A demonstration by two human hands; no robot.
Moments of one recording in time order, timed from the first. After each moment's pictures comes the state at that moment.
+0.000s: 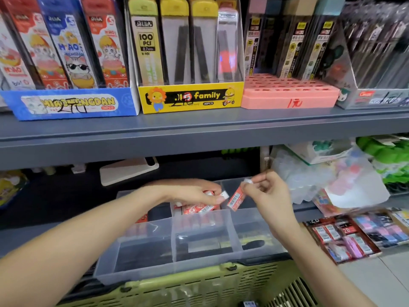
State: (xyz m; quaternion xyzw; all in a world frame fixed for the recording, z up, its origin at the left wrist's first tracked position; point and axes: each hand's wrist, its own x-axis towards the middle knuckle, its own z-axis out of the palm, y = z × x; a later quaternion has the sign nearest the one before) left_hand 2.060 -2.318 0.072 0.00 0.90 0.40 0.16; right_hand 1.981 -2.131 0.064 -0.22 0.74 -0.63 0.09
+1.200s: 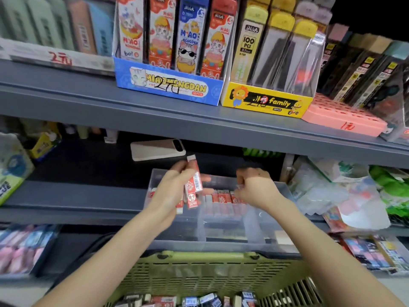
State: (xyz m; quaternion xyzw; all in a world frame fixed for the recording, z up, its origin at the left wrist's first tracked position) left_hand 2.177 -2.308 0.080 -0.25 0.47 0.81 -0.25; right_hand 2.003 -2.209 0.089 -0.50 0.86 0.00 -0.03
